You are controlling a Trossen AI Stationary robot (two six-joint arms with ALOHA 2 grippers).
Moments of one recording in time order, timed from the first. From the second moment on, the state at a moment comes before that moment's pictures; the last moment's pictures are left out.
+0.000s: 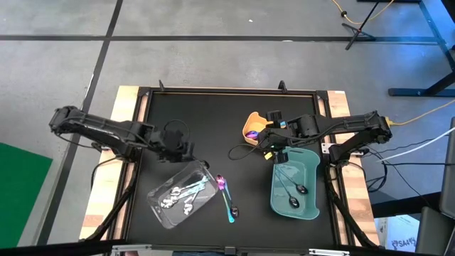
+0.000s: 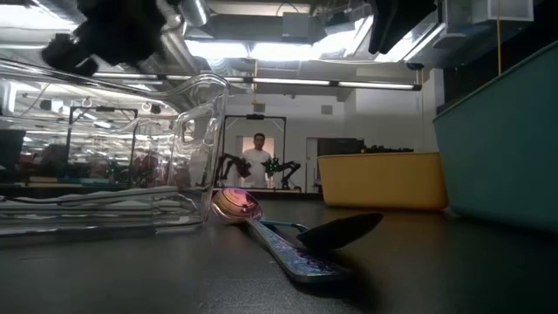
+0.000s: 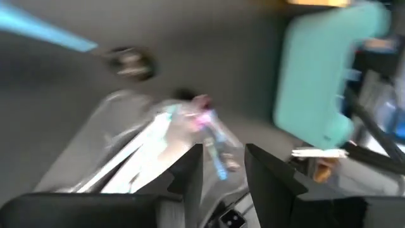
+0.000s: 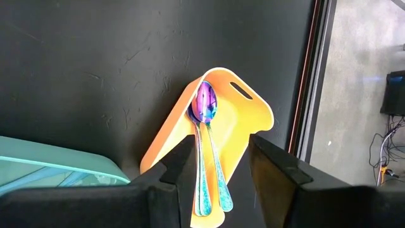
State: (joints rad) left arm -0.16 1.05 0.80 -0.55 -0.04 -1.66; right arm 0.15 1.53 1.57 -1.26 0.39 -0.19
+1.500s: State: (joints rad) left arm 0.24 1.48 0.80 -0.72 0.31 -1.69; right arm 0.15 1.53 1.57 -1.26 0.29 -0.19
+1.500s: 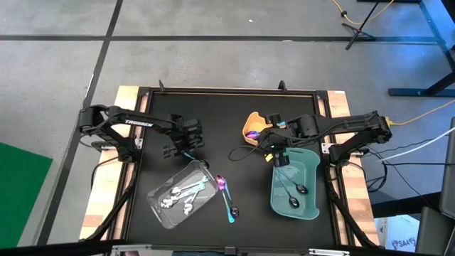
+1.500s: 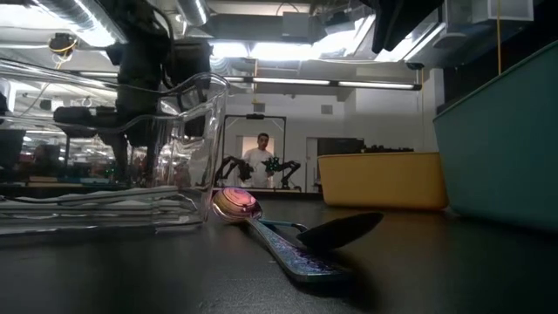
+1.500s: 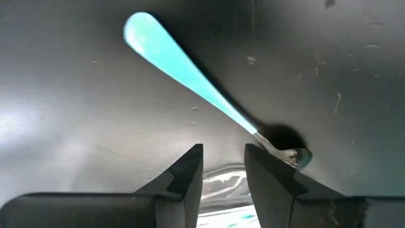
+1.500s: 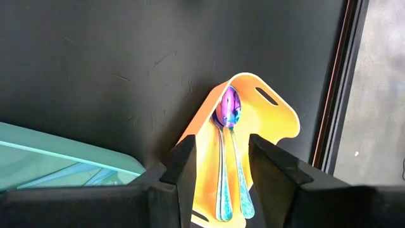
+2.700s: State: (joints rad) left arm 0.25 1.60 0.80 -0.61 0.40 -1.61; right arm 0.15 1.53 1.57 -1.26 0.29 -0.19
